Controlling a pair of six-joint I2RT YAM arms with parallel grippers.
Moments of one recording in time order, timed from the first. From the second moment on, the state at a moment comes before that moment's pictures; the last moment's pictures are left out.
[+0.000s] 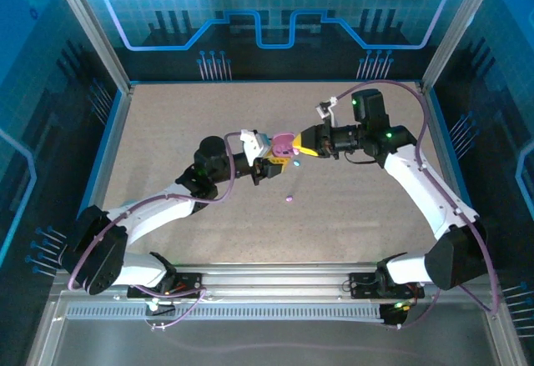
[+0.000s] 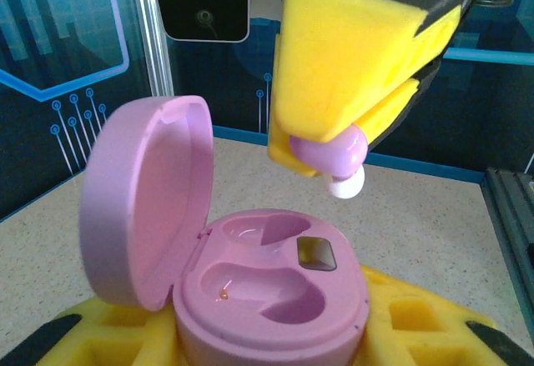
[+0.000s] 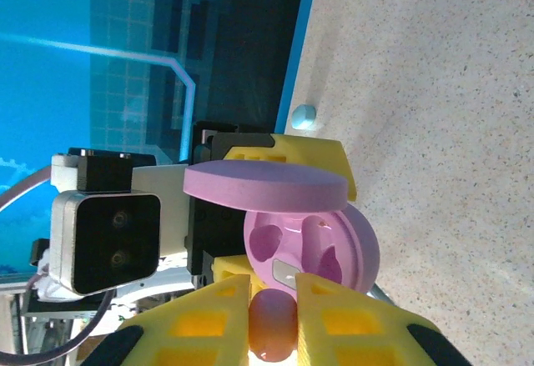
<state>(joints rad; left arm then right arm) -0.59 1.34 0.73 0.55 0.56 0.04 0.32 1.35 1.24 -0.57 -0.99 0.71</state>
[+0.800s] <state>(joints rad) -0.60 1.36 0.73 0.61 0.59 -0.01 0.37 1.34 1.24 -0.54 -0.86 0.66</state>
